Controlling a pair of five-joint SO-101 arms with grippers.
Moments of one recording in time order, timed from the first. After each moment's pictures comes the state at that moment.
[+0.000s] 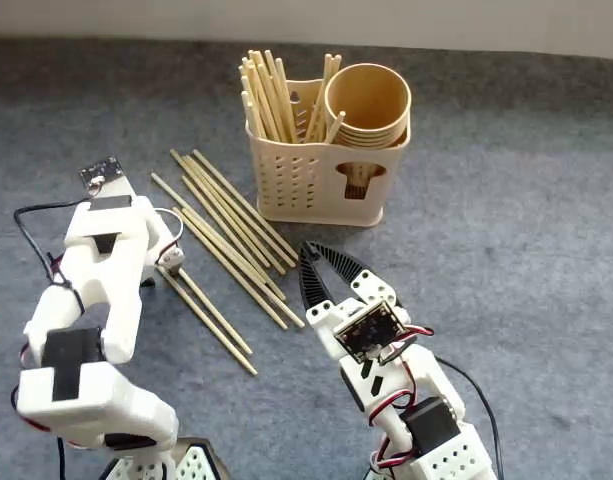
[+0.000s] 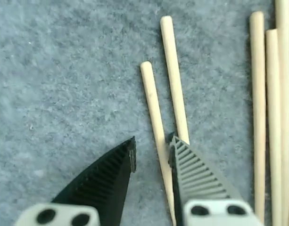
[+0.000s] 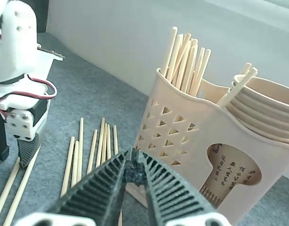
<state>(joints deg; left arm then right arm) -14.0 3.7 31.2 58.0 30.0 -33.4 -104.1 96.0 18.1 20.4</state>
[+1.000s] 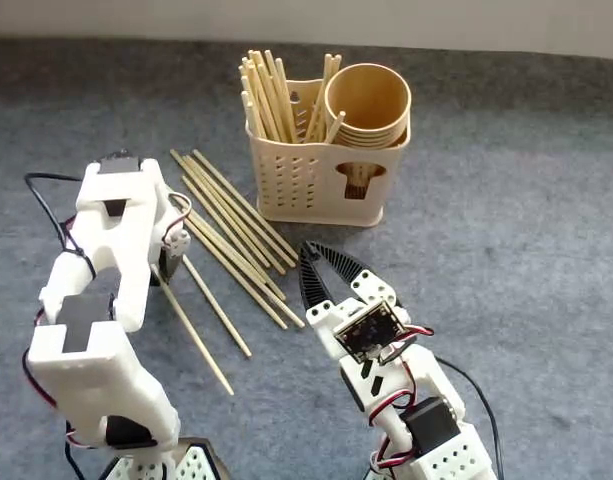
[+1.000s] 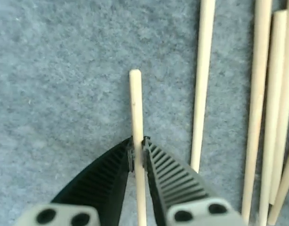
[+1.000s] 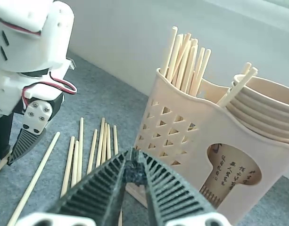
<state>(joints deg) -11.8 16.0 11.1 78.4 33.6 -33.4 -104.1 96.0 18.1 20.4</state>
